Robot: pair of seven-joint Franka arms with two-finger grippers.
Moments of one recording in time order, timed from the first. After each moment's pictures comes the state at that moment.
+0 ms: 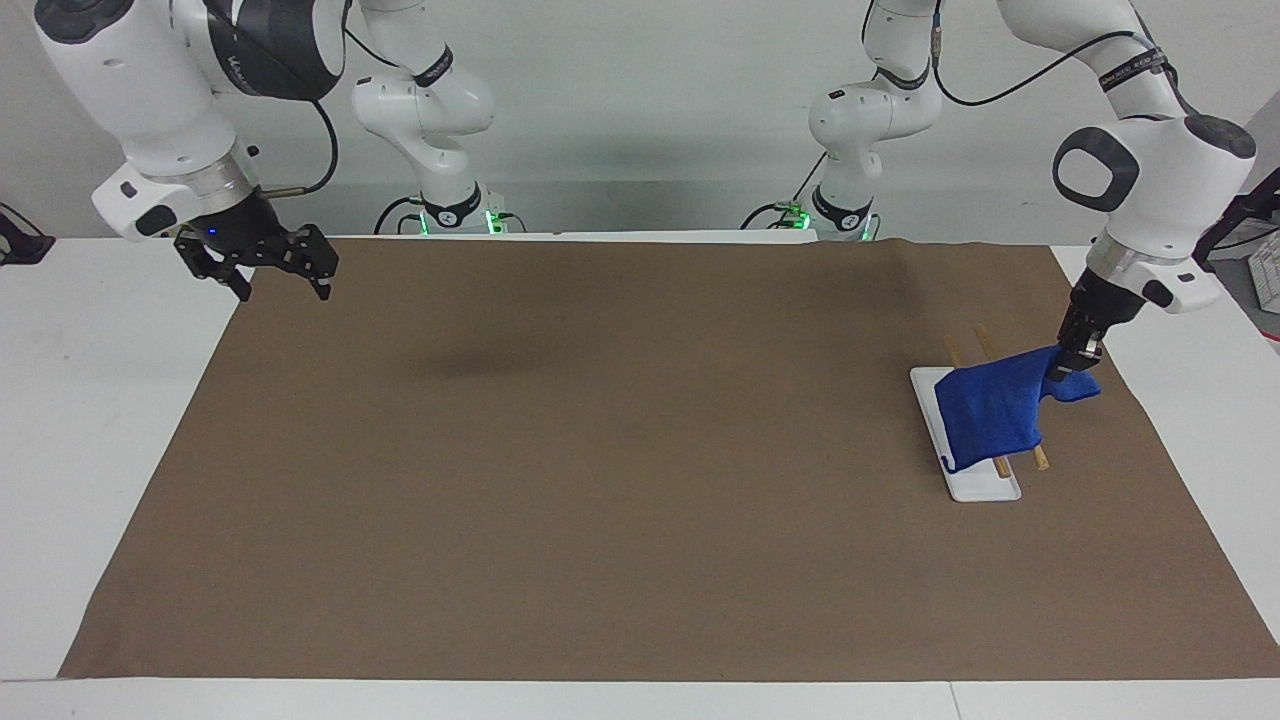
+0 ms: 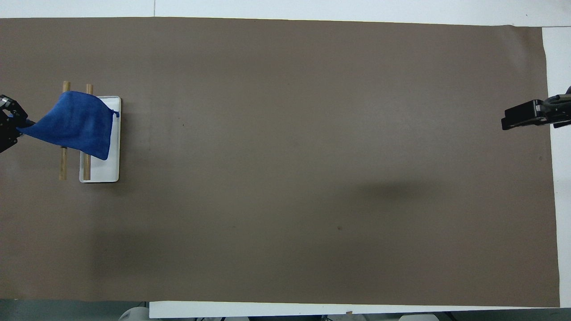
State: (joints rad) left arm 0.16 -0.07 0.00 -2.12 -0.10 2.25 -0.79; right arm 0.02 -0.02 -0.09 -1.66 -0.03 1.61 -0.09
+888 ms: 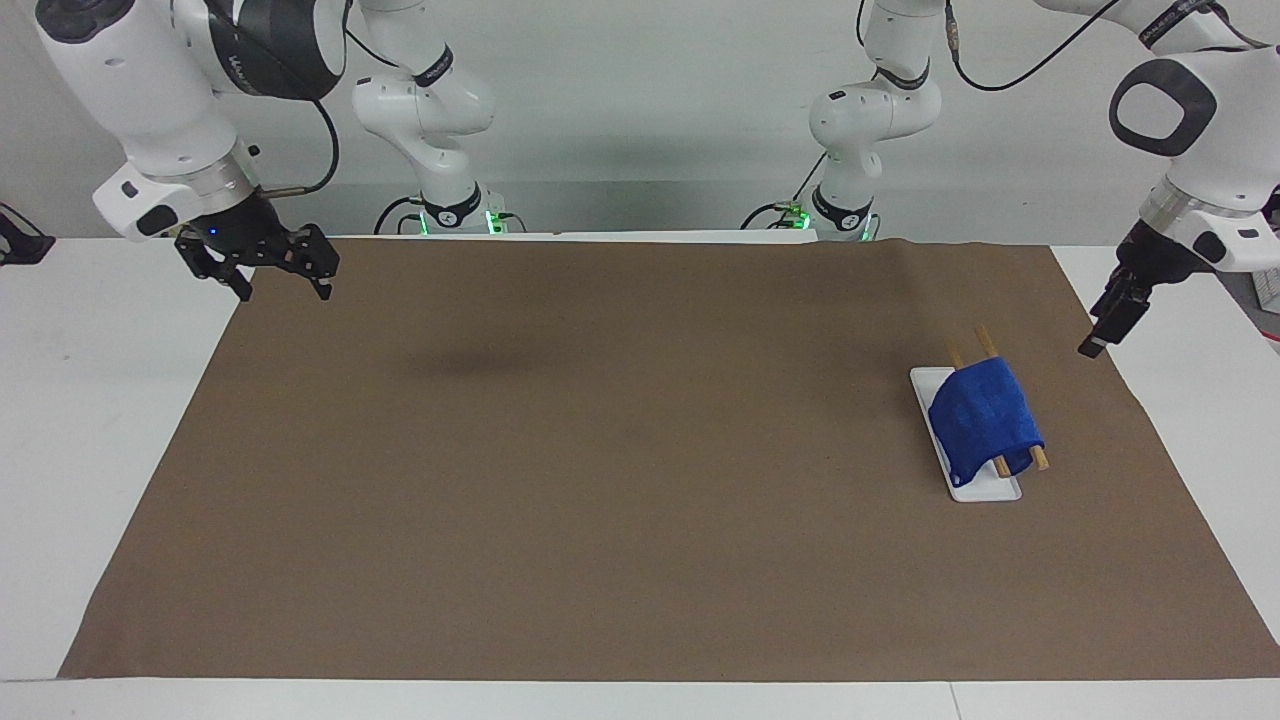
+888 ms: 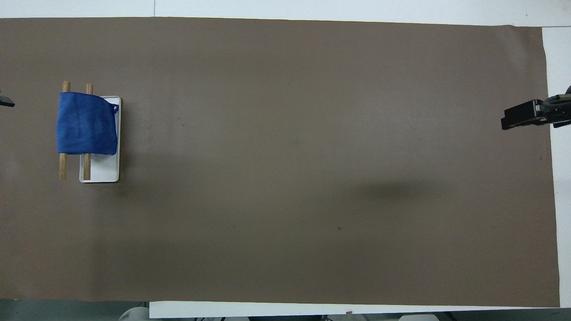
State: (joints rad) left arm 0.13 -0.07 -0.03 -1.80 -0.10 1.80 -0.49; right arm 0.02 -0.02 -0.09 -1.66 -0.03 1.61 -0.09
